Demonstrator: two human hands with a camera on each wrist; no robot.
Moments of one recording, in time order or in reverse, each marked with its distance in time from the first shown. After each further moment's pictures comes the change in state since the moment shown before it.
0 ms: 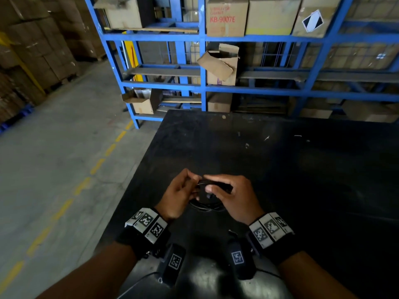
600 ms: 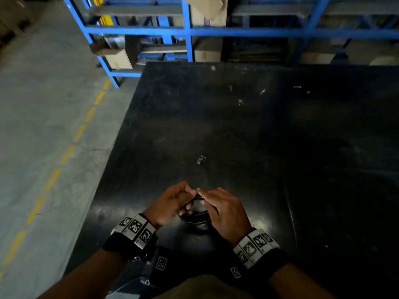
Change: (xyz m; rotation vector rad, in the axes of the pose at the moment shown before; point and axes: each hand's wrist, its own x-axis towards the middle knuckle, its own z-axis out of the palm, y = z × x) left_hand -0.017 -0.092 -0.004 0.082 -0.247 -0.371; right_hand -0.084 0.093 0.051 -0.295 -0.049 -0.054
